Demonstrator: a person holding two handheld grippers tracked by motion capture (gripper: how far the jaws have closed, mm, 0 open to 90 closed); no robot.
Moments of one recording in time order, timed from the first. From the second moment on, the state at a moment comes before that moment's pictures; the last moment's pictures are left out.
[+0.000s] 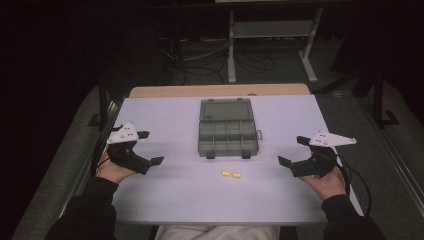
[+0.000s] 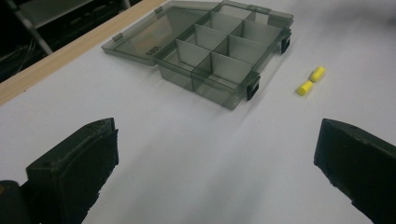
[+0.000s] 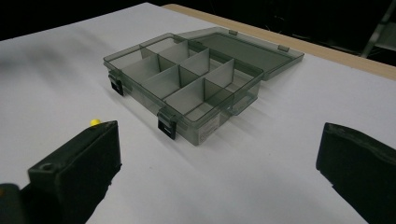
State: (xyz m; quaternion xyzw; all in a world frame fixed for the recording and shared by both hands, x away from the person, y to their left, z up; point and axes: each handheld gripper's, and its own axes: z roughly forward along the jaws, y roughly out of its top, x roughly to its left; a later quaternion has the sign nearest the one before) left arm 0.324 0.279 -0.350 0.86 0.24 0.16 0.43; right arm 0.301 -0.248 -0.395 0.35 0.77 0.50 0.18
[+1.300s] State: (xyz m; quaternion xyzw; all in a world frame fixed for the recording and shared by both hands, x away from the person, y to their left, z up) left arm 0.346 0.190 -0.366 0.91 0.13 0.09 0.39; right arm 0.301 -0.247 -0.395 0.35 0.78 0.49 0.18
